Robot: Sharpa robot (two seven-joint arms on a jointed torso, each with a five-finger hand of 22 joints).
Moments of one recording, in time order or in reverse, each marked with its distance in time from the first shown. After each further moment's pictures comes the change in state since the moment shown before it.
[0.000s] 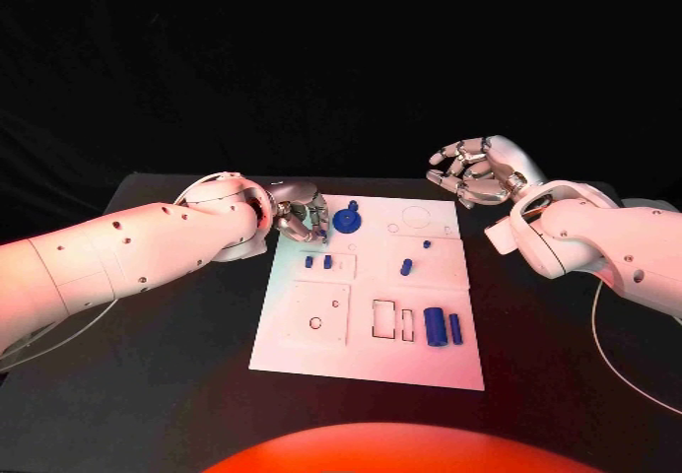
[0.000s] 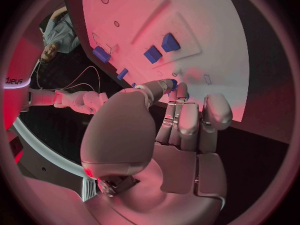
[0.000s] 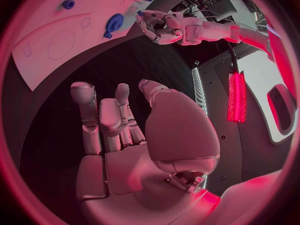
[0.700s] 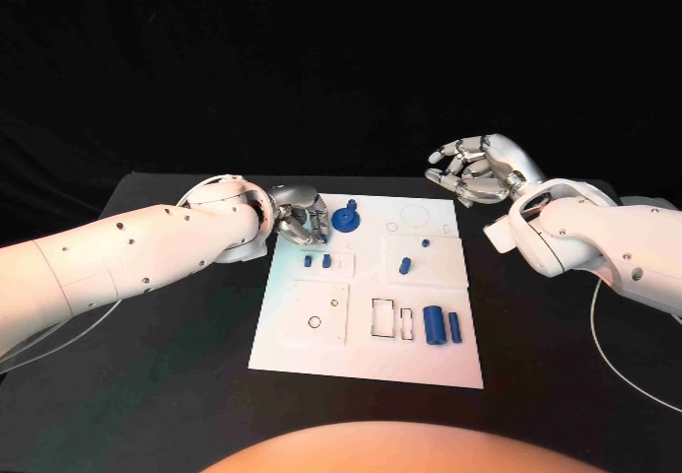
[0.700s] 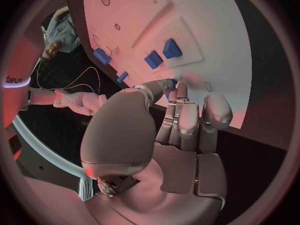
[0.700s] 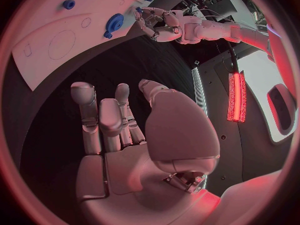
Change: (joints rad) left arm -0.007 0.014 -0.004 -0.016 0.011 0.022 -0.001; left_hand 0.000 0.000 -0.003 0.003 0.000 0.004 0.004 -0.002 0.000 0.003 0.003 0.000 0.000 0.000 0.000 0.000 -0.002 0.000 0.000 0.000 0.000 -0.002; right arm 0.000 0.000 0.000 0.000 0.001 0.000 0.000; right_hand 0.000 0.000 0.000 0.000 0.000 0.000 0.000 0.000 0.001 0.000 0.000 0.000 -0.001 0.000 0.000 0.000 0.000 0.000 0.000 0.000 0.000 0.000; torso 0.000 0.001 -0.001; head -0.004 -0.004
